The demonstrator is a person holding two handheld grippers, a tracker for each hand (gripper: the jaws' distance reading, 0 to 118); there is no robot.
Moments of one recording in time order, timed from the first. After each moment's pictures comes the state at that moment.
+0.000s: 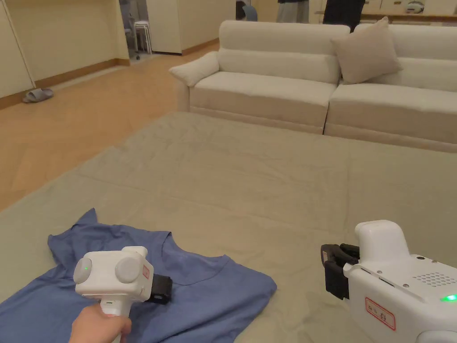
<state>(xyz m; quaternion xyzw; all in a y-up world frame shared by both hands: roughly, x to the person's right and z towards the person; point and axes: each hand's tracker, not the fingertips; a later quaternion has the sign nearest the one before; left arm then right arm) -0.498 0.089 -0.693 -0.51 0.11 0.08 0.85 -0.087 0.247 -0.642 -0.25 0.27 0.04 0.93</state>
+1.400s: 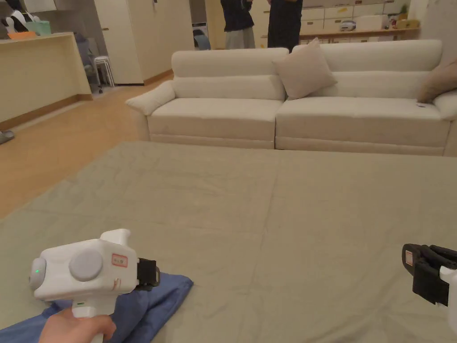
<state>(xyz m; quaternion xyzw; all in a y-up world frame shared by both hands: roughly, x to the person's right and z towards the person) -0.334 0.226 -0.617 -0.43 0.03 0.12 0.90 0.169 0.301 -0.556 -0.20 0.14 -0.03 0.97</state>
